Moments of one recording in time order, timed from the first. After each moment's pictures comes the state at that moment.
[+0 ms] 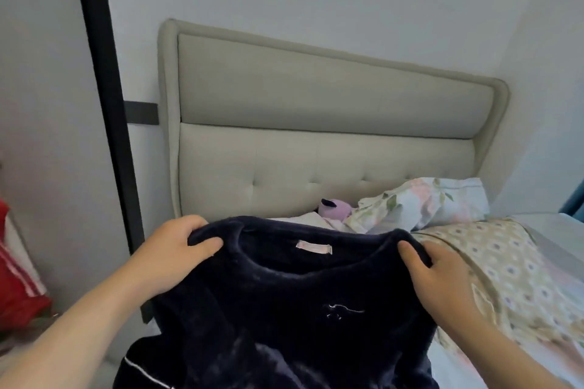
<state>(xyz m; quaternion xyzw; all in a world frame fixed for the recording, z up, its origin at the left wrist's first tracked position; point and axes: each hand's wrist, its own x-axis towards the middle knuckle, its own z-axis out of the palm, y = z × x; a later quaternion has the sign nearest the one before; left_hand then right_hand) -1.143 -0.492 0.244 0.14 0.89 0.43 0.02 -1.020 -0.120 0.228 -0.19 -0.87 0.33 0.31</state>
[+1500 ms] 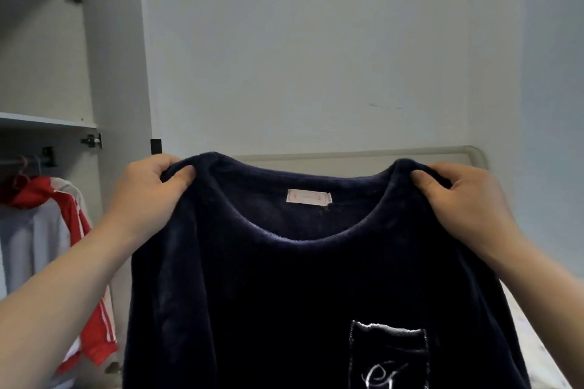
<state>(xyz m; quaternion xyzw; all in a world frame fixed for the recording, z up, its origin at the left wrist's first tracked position) -0.825 -0.353 0.456 0.16 0.78 0.42 -0.45 -0.776 0.044 0.429 0.04 -0.79 0.35 0.50</state>
